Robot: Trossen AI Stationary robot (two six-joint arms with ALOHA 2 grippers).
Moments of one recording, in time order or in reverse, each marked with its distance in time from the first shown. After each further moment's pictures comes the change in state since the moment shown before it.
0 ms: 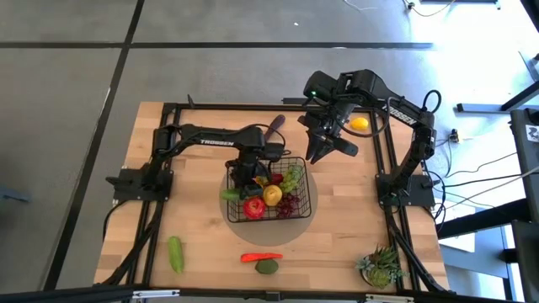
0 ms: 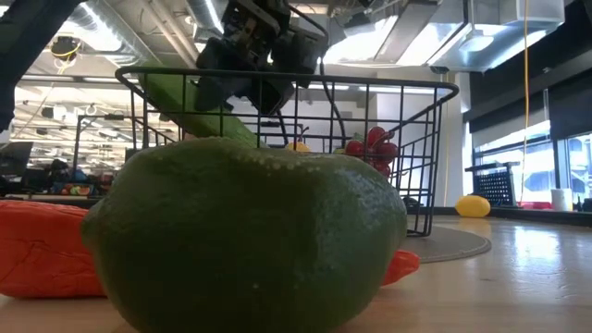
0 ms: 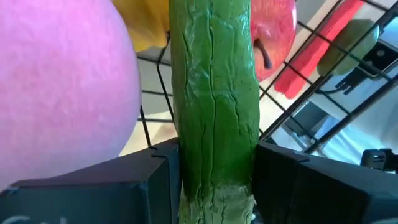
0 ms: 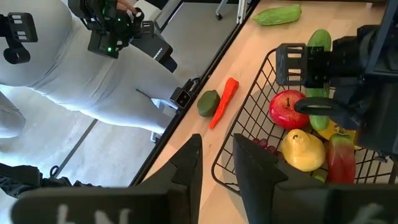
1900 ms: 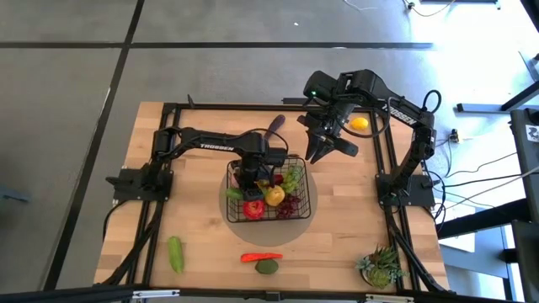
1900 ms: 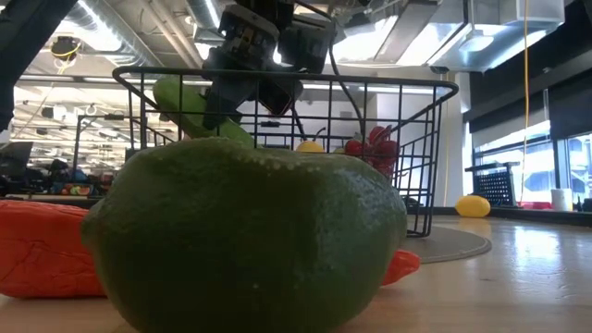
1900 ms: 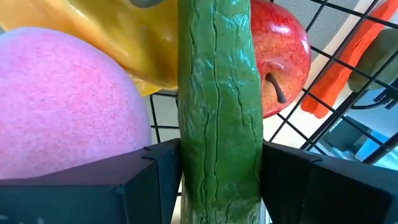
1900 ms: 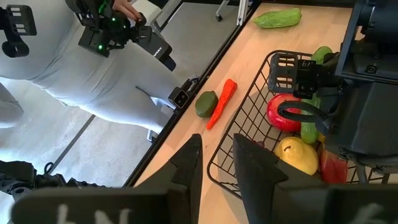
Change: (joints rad) left arm -0.045 0.000 -0.001 0.109 -0.119 0.007; right arm 0.000 0.000 0.000 0.004 0.001 -0.030
